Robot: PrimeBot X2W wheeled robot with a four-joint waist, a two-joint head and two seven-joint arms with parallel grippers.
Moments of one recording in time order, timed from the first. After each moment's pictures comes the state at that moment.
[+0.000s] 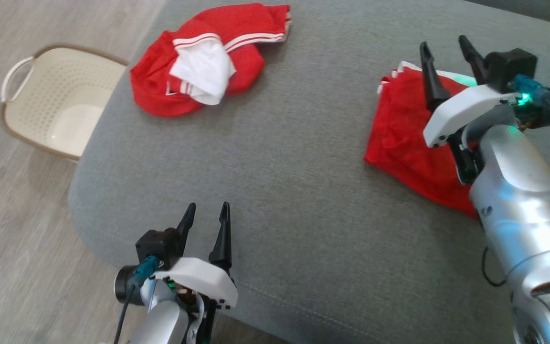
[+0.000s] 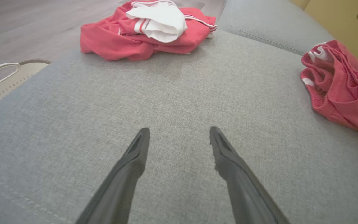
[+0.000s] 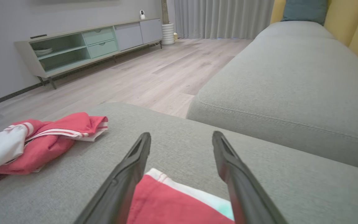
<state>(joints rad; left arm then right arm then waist) -0.15 0.04 -0.44 0.38 -0.38 0.15 -0.26 -0.88 -0.11 0.15 1.07 0.11 0.13 -0.25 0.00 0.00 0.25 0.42</state>
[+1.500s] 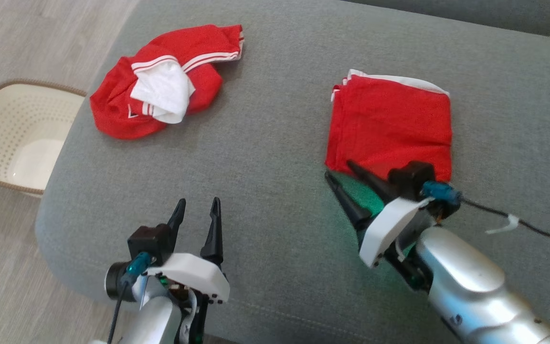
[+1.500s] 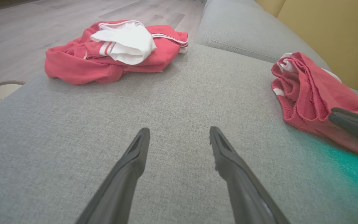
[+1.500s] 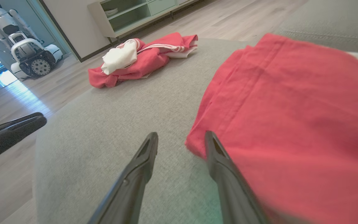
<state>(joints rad) -0.16 0.04 -0.40 0.39 -0.35 0.14 -0.26 -0.54 -0.22 0.78 0.66 0.59 0.13 -0.14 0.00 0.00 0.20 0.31</state>
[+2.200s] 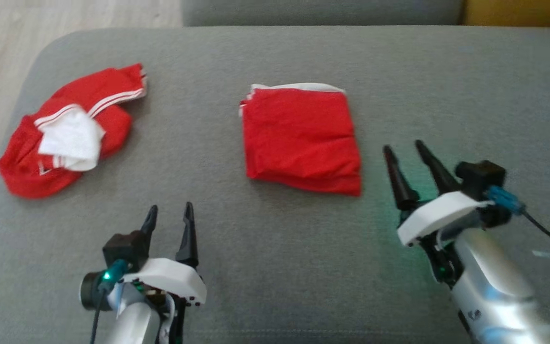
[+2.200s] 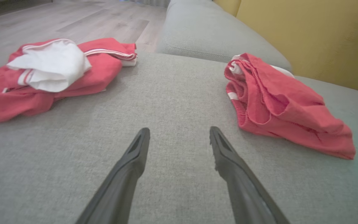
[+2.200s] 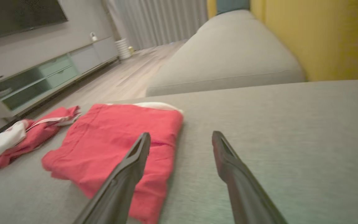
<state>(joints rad) -0.13 0.04 -0.29 0.39 -0.28 0.13 -0.26 -0.46 -0.16 0.41 0.71 0.48 0.13 -0.25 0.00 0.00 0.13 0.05</state>
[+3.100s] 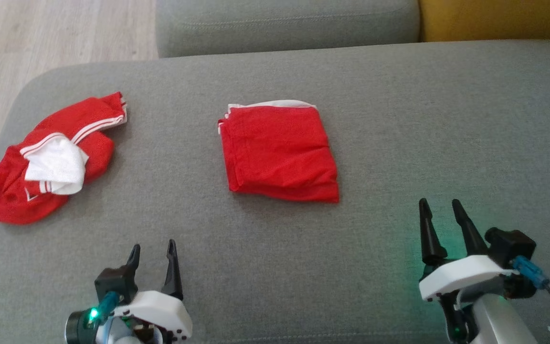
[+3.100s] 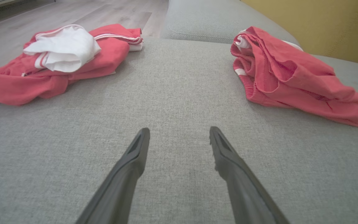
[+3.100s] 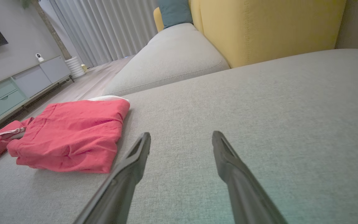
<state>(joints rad) -0.02 0.04 -0.21 0.43 -0.21 0.14 -0.26 -0.16 -0.05 0.07 0.54 0.27 0.13 -0.25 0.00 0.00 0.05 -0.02</state>
